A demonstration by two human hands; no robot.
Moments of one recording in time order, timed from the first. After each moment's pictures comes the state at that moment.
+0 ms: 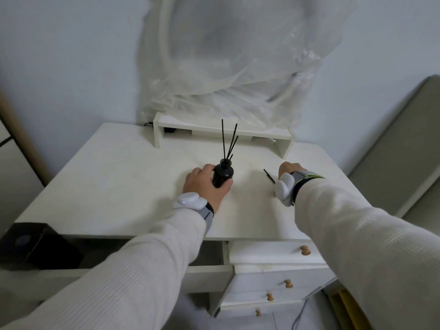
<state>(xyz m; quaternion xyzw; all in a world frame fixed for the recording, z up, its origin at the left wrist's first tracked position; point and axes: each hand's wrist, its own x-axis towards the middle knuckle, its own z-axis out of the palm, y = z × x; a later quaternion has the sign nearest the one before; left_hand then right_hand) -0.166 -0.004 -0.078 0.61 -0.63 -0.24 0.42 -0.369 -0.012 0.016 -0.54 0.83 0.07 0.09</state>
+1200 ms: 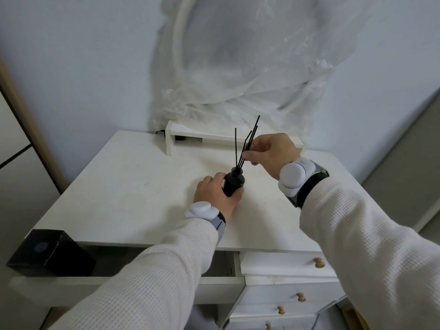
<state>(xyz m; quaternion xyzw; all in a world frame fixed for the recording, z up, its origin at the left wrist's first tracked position) -0.168 -0.007 -0.077 0.61 -0.65 -0.23 0.40 -0.305 -0.011 0.055 -0.62 0.67 -0.35 0.20</state>
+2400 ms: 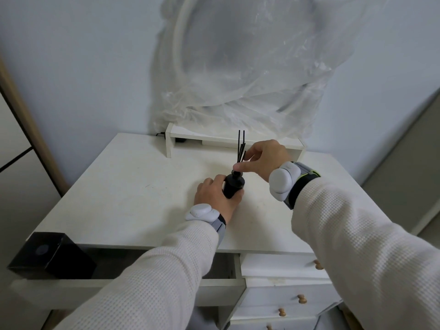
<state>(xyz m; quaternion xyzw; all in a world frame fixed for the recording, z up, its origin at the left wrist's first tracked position) -0.168 -0.008 -0.077 0.62 -0.65 -0.22 0.38 -0.300 -0.019 0.051 -0.65 0.70 -0.24 0.15</state>
